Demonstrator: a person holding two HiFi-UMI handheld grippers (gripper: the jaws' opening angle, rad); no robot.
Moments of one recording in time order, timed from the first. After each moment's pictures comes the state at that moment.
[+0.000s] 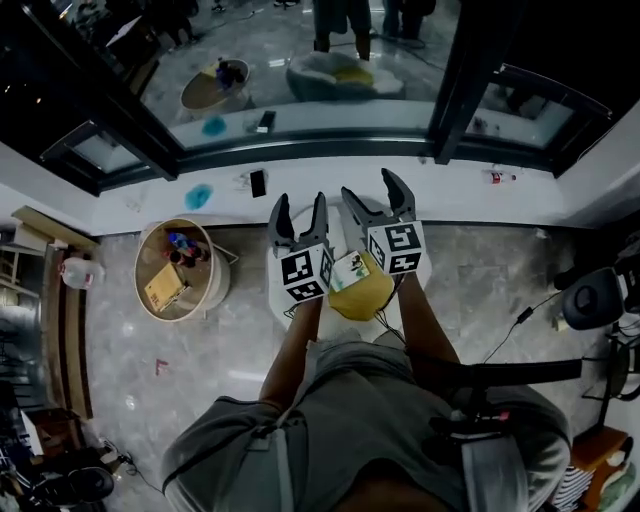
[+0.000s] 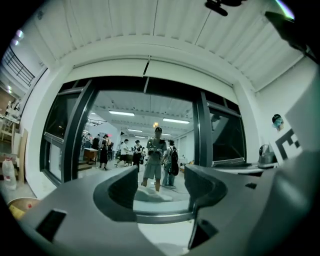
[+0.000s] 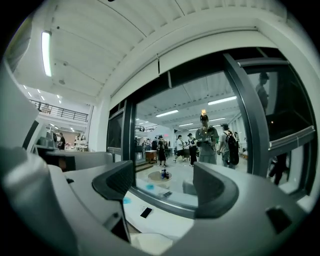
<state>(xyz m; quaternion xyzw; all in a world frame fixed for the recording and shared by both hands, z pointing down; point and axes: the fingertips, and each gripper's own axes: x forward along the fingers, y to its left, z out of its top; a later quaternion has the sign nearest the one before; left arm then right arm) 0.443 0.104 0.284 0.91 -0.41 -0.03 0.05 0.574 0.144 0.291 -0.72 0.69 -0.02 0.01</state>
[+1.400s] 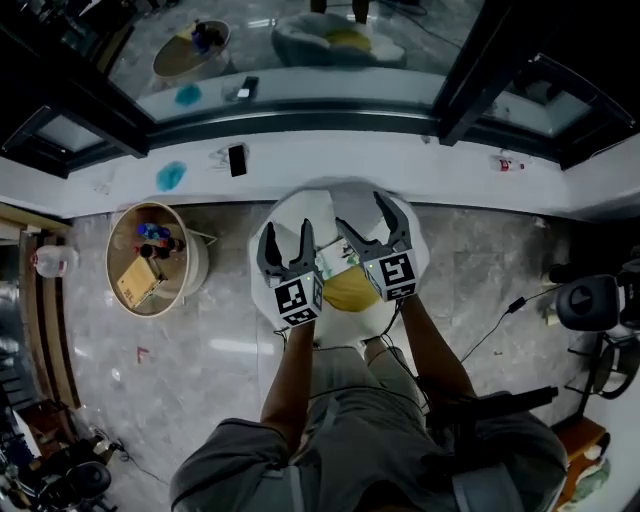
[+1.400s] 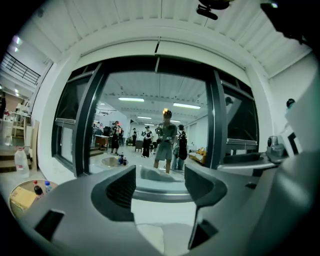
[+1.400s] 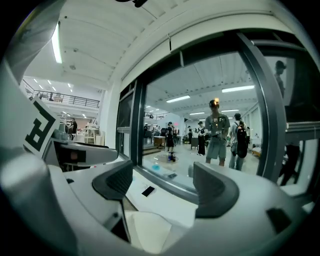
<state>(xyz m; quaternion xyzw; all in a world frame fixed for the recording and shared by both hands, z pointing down) 0.423 0.047 0.452 0.88 -0.46 0.03 0.09 0.564 0.097 0.448 -0.68 0.73 -0.04 -0.06</state>
